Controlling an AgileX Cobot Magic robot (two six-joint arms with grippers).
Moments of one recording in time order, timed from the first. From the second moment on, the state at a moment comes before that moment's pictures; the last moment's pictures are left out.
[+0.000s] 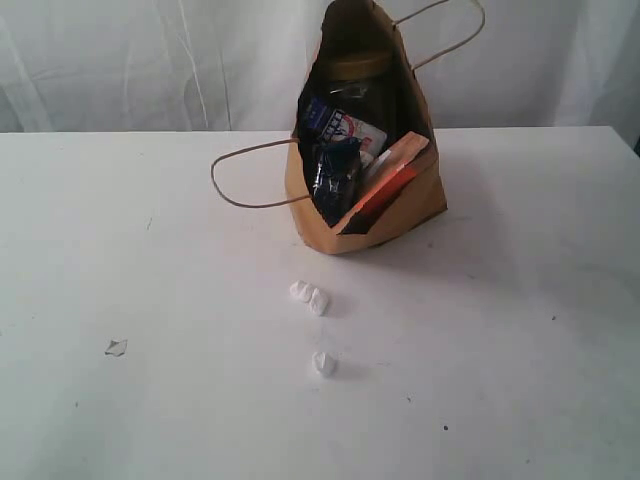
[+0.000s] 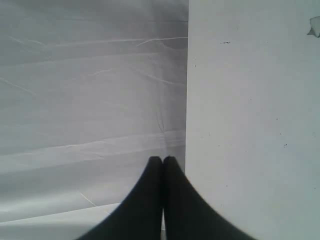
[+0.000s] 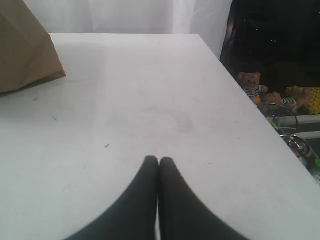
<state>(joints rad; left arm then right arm) -0.11 0.00 0.02 -0.24 0.18 1.75 -0.14 0.06 0.00 -0.03 0.30 0.02</state>
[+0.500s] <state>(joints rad) -0.12 0.00 -0.07 -0.75 0.24 1.17 -0.14 0.06 0.00 -0.03 0.30 0.02</state>
